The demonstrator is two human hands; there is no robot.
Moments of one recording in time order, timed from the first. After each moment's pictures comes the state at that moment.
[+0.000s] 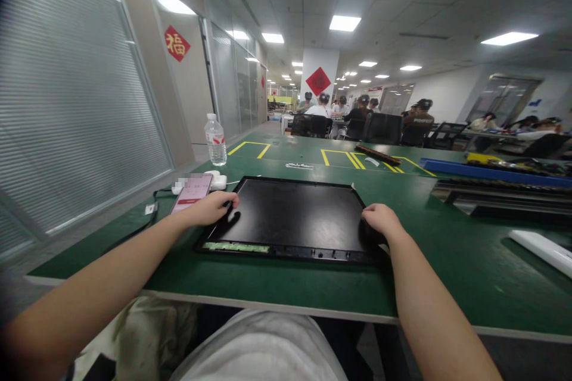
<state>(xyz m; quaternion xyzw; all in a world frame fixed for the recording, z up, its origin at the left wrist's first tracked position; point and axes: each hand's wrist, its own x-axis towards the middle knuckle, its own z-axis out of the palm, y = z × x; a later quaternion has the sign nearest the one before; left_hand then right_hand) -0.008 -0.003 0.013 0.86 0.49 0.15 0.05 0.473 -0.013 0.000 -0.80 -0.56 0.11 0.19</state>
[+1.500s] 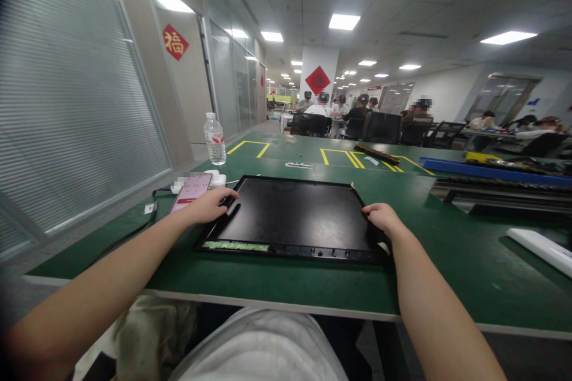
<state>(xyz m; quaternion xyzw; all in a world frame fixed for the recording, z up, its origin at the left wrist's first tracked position) -0.012 -0.001 0.011 0.83 0.54 0.17 0.04 0.501 0.006 -0.032 -0.74 -0.53 0.24 0.33</state>
